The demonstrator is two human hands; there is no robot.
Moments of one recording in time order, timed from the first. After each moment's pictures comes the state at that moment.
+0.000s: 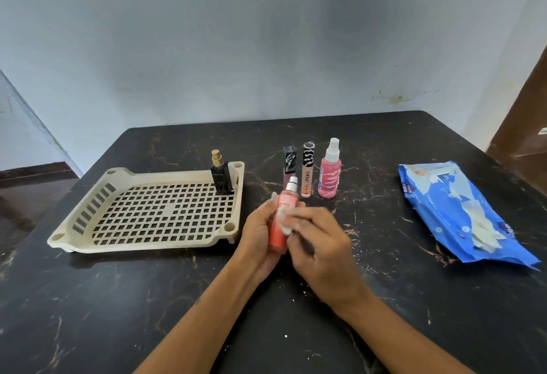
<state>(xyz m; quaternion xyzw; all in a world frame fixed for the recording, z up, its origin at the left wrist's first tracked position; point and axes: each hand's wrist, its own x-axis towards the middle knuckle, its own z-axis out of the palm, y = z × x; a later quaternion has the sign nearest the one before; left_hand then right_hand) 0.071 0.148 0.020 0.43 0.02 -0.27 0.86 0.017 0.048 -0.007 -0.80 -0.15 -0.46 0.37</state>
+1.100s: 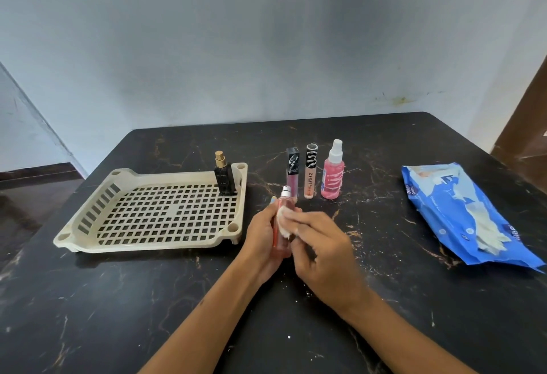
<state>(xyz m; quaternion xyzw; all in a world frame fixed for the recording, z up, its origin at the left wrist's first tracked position) 0.070 0.146 0.020 0.48 0.05 -0.25 0.84 0.014 0.049 -0.003 -0.81 -0.16 -0.41 0.39</state>
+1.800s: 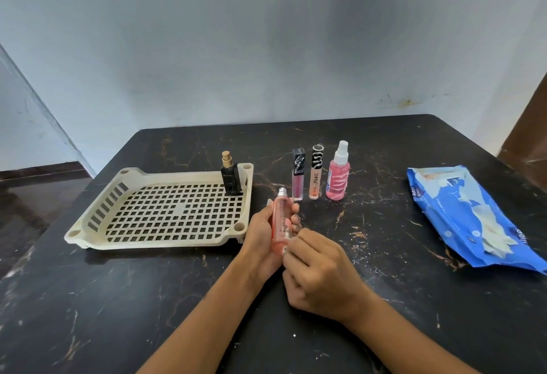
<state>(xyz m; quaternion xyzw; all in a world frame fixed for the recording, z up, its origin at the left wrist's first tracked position) 0.072 0.151 0.027 0.37 0.10 -0.28 0.88 0.009 0.054 -0.006 -0.82 -0.31 -0.46 0.16</state>
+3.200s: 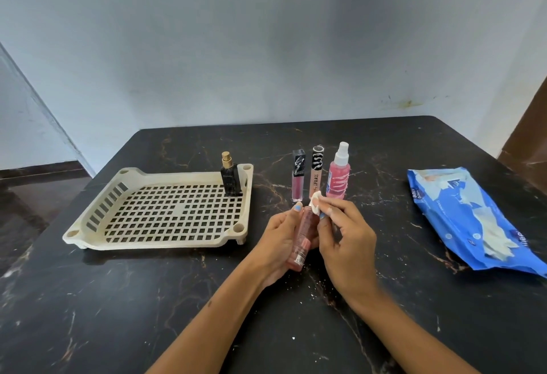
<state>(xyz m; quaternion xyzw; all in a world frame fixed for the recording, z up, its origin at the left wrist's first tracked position) 0.060 0.145 0.021 0.57 -0.11 -0.25 0.77 0.021 0.037 -0.002 -0.79 -0.02 -0.43 0.44</state>
